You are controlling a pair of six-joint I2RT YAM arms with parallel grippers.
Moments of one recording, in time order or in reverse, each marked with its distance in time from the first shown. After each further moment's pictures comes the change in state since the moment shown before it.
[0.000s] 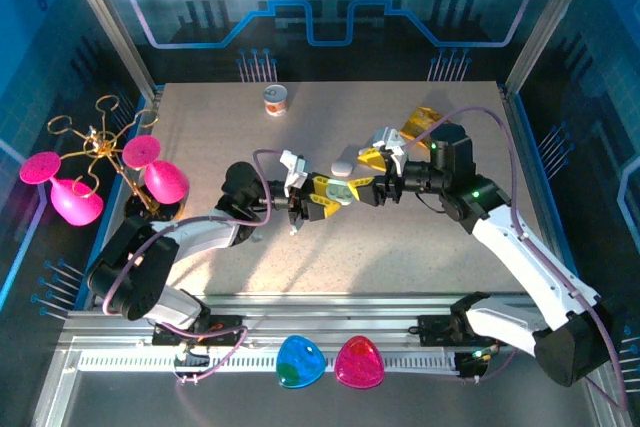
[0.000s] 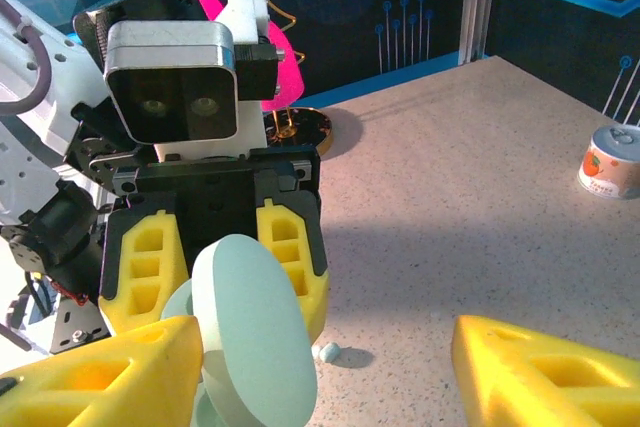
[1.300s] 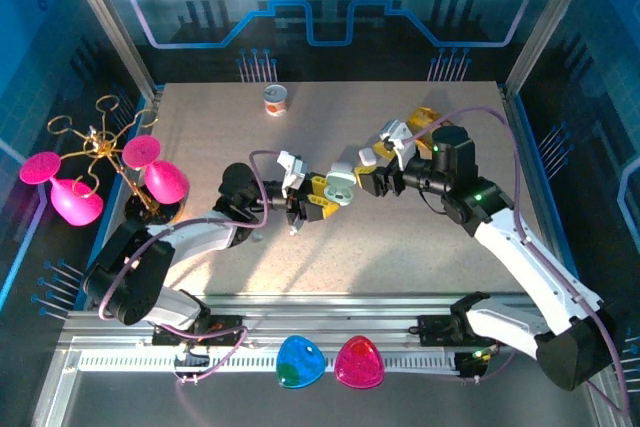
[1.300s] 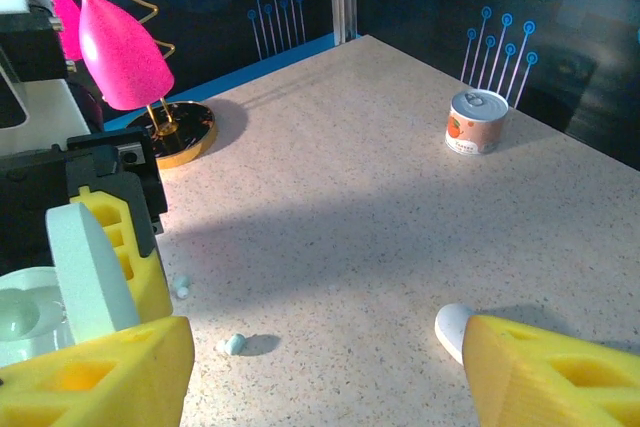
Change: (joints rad) left arm 0.002 -0.029 -0.008 0.002 0.000 0.001; right arm 0.007 -0.027 -0.005 -0.009 0.268 0.034
